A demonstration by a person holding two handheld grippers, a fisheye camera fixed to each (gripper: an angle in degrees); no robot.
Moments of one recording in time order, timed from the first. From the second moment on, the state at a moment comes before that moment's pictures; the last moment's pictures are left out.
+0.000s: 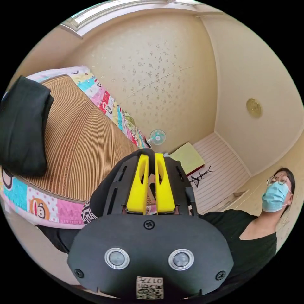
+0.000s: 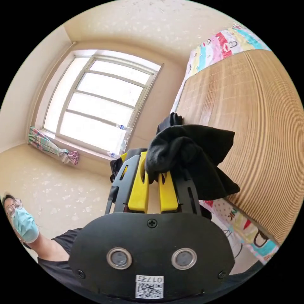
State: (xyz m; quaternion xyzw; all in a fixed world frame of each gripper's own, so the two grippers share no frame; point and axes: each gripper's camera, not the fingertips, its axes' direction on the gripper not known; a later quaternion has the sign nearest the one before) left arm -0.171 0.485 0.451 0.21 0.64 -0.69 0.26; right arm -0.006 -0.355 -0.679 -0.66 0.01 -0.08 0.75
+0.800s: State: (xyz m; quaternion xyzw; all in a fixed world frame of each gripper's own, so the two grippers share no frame) left arm 0.022 0.510 0.392 -0.16 0.47 -0.75 0.44; right arm 0.107 -0.132 -0.865 -0.59 0.24 -0.44 0.63
